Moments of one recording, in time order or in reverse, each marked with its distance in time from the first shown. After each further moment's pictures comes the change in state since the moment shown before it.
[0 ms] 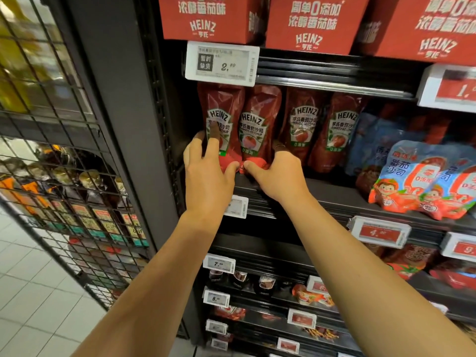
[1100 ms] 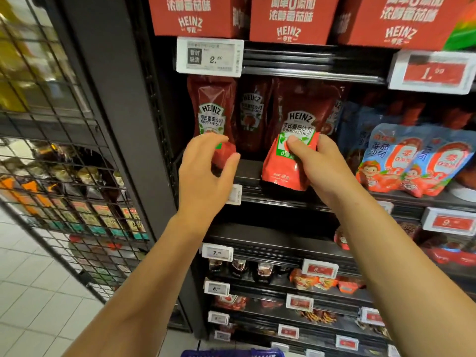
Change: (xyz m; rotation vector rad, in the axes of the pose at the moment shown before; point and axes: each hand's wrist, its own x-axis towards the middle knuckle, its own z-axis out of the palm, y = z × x) left_hand -0.024 0.010 -0.031 -0.322 0.092 0.297; right_hand -0.038 0.011 -0.081 0.686 -0.062 0.226
